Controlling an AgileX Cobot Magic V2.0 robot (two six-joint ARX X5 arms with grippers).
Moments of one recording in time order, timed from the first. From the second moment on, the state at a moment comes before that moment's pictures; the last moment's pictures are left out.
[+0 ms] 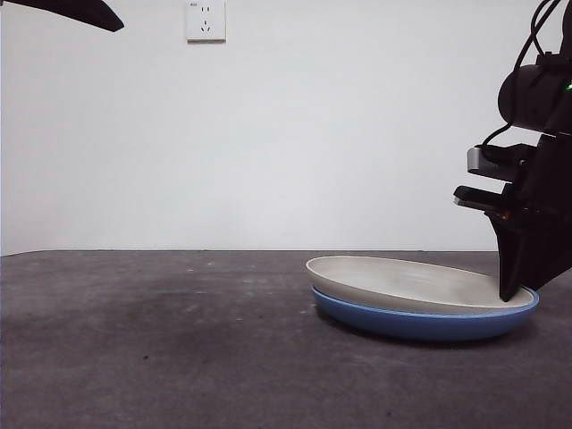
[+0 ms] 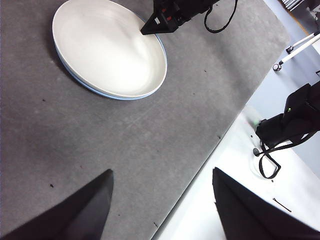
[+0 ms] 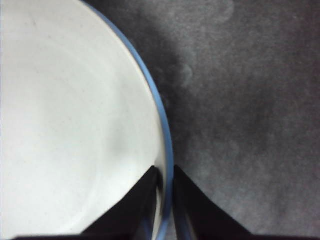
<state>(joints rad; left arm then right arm) -0.46 1.04 1.10 -0.89 0.62 0.00 0.13 1.67 1.01 -0.51 -0.21 0.14</state>
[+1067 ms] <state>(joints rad) -0.46 1.04 1.10 -0.89 0.62 0.00 0.26 1.41 1.01 -0.36 -0.33 0.29</state>
